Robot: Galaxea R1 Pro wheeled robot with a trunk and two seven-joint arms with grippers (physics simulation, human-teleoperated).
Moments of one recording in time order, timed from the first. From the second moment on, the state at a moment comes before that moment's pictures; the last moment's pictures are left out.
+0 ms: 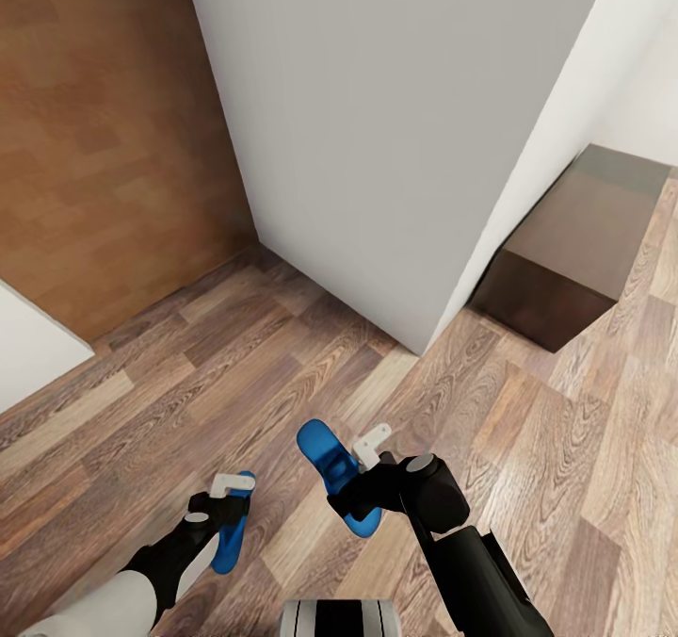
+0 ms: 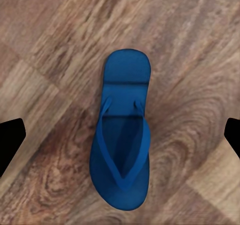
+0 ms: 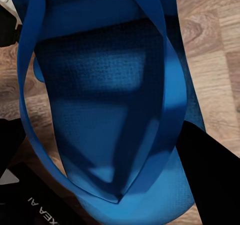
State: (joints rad) left arm -0.64 0.07 -0.40 -0.35 0.29 0.06 0.17; right arm -0.36 0.15 0.33 -1.58 0.58 1.04 0.69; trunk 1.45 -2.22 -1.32
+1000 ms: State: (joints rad) left arm -0.64 0.06 -0.40 -0.35 0.29 0.04 0.17; right arm -0.36 0.15 0.33 -1.58 0.58 1.04 0.69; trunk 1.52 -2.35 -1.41
